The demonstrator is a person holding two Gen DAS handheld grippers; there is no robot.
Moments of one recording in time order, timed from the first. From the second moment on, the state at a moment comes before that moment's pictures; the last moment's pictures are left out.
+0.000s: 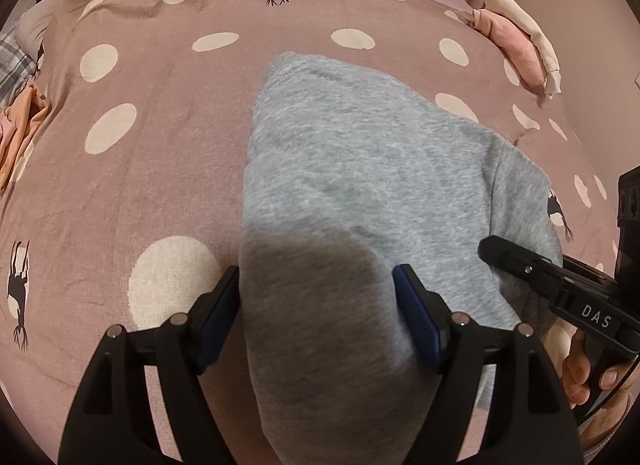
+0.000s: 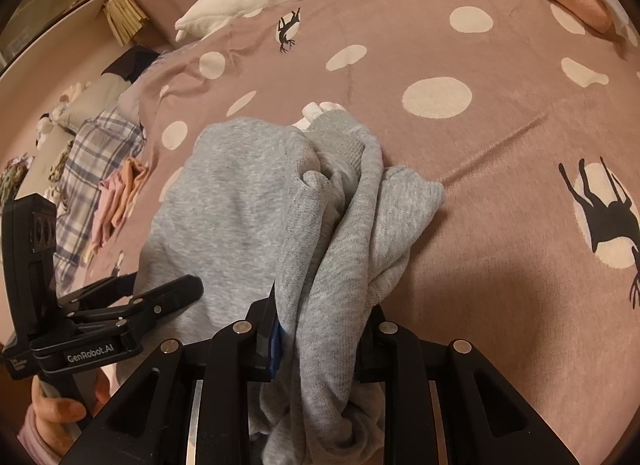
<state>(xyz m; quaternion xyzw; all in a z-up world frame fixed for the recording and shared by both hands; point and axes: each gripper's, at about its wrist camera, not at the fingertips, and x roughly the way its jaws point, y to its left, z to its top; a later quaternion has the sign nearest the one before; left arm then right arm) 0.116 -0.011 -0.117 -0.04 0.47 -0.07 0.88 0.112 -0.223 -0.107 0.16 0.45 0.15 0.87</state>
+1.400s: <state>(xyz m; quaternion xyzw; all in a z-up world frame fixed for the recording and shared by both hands) 0.116 -0.009 -0.120 -0.03 0.47 -0.06 0.88 0.110 -0.228 -0.113 0.17 0.46 0.15 0.86</state>
